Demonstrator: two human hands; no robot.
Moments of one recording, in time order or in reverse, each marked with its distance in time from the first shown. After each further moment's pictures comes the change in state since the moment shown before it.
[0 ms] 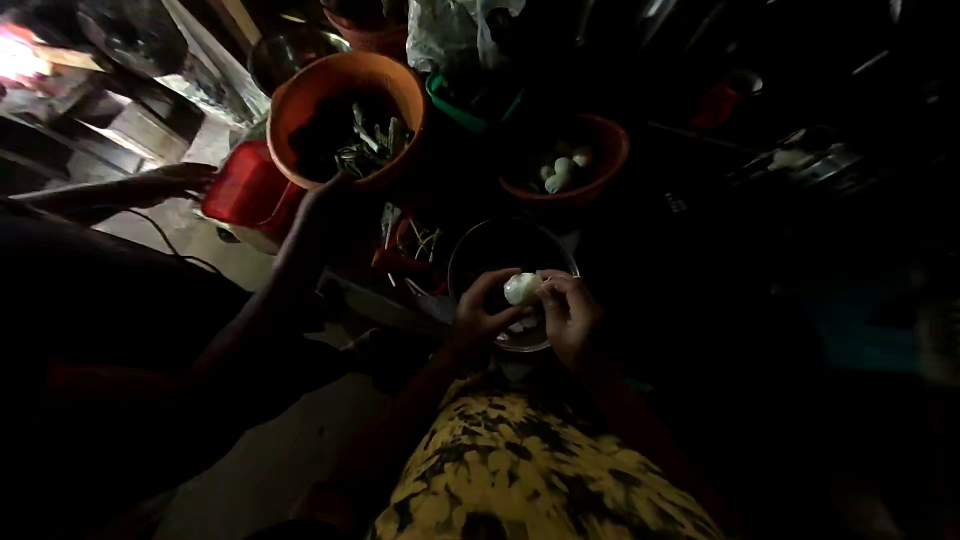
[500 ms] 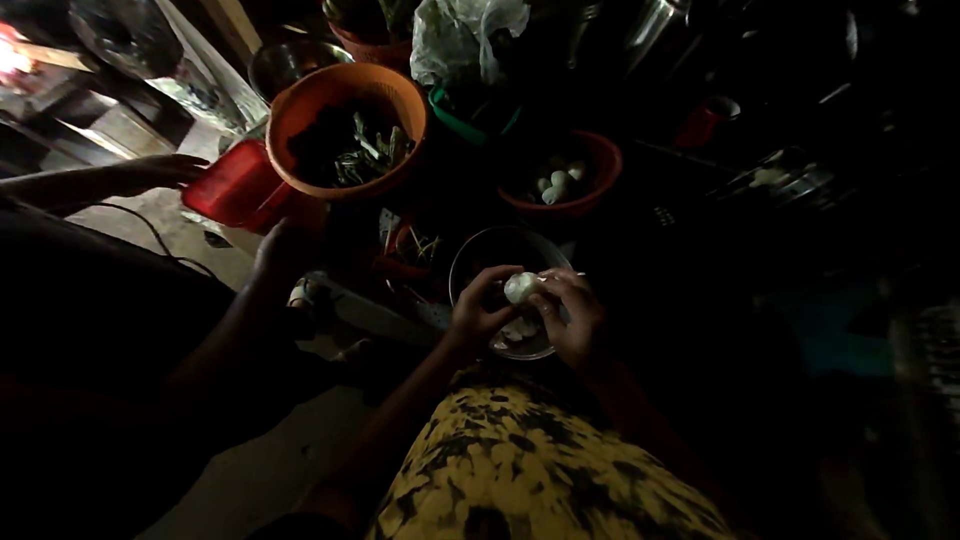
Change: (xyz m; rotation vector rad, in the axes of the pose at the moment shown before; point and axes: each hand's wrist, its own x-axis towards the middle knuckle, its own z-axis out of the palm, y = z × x) left_hand 0.010 -0.002 -0.012 -0.063 -0.062 0.126; right_hand 0.013 -0.005 -0.002 -0.041 -0.040 -0.149
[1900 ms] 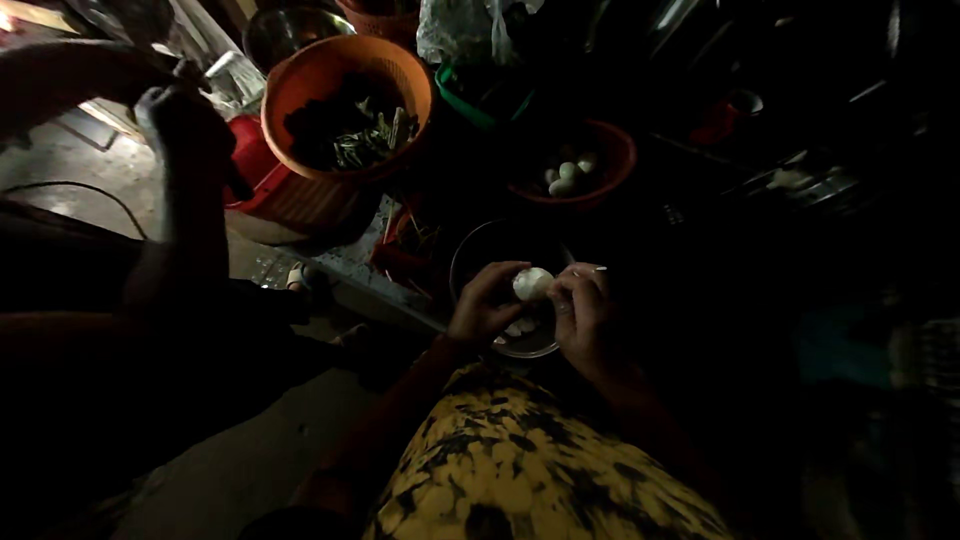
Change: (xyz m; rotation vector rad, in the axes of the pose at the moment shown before) left_hand 0.003 0.003 0.006 0.077 0.032 0.039; right_hand 0.010 -0.007 -0.013 -0.190 -0.076 0.022
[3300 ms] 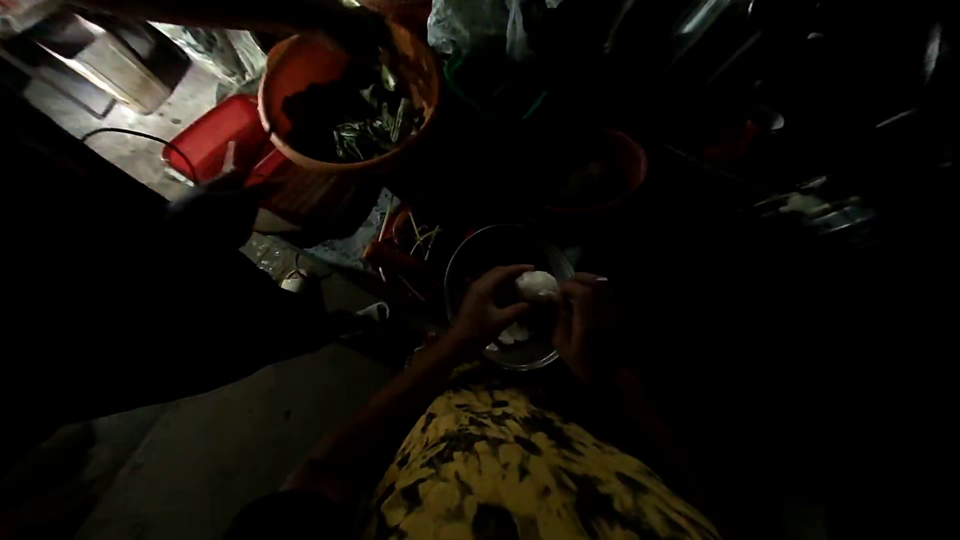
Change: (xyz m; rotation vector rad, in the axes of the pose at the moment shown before) left_hand 0.018 -0.004 0.006 0.045 -0.021 -0.221; right_hand -0.001 0.030 0.008 -0.176 -0.013 -0.073
